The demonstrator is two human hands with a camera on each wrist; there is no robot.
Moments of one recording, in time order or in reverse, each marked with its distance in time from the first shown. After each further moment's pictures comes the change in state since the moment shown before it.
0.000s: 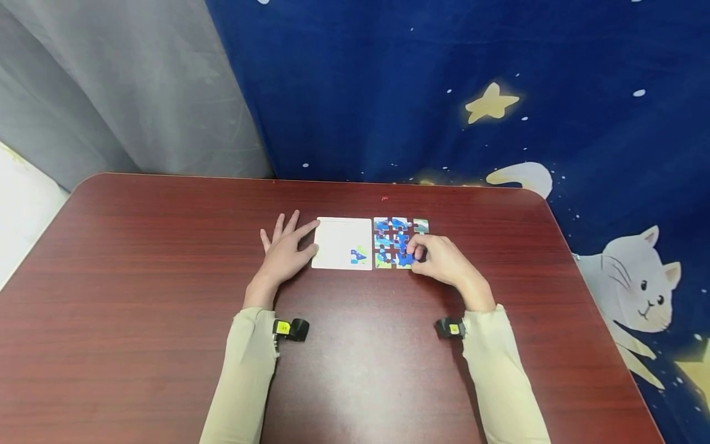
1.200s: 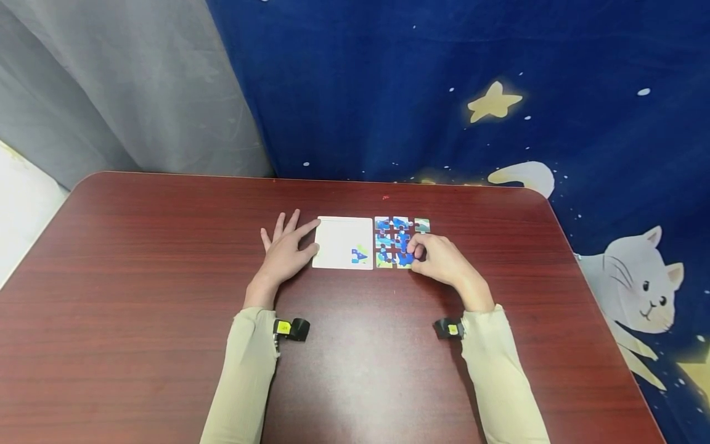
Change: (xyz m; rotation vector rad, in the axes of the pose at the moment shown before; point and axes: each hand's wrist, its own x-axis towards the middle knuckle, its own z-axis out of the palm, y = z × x) left_hand 0.001 -0.001 0.000 -0.007 0.000 0.000; right_hand 0.003 -0.002 0.002 -0.047 -0.004 0.025
